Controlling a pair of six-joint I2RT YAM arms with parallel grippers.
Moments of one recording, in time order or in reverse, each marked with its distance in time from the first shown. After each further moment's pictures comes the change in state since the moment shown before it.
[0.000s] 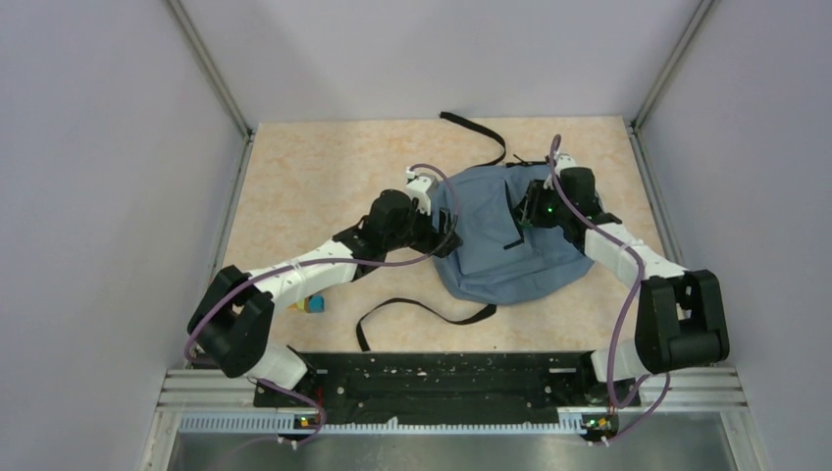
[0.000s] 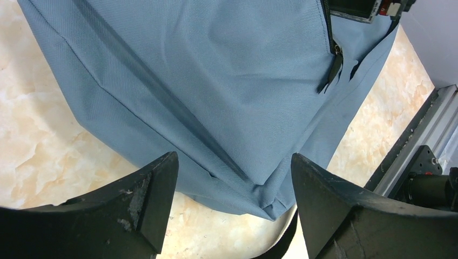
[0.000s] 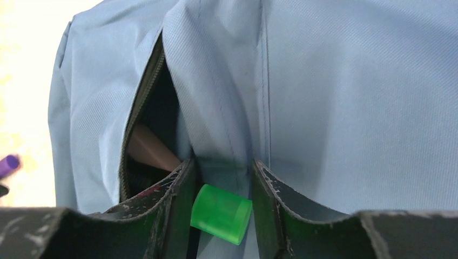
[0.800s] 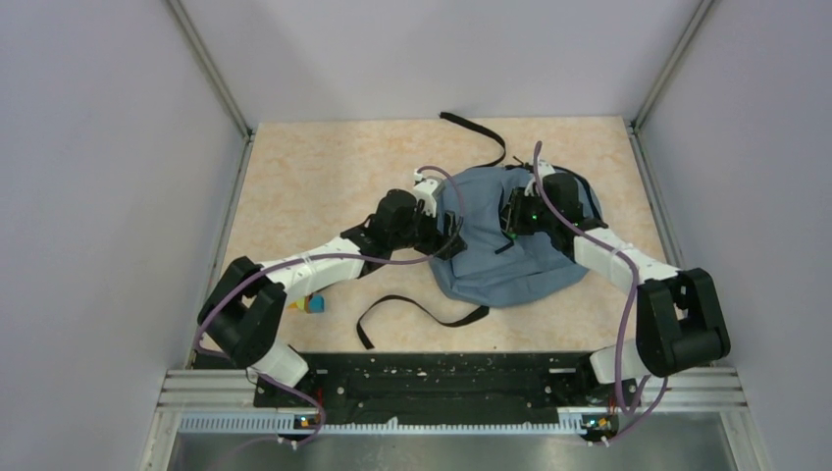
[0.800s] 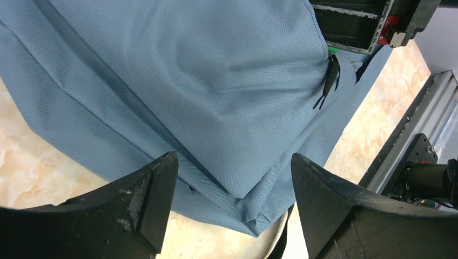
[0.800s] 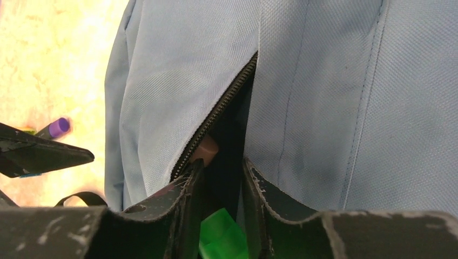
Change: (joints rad) left arm 0.000 0.061 0.020 0.010 0.052 -0.001; right arm 0.110 -0.017 -0.038 0.042 -0.096 0.068
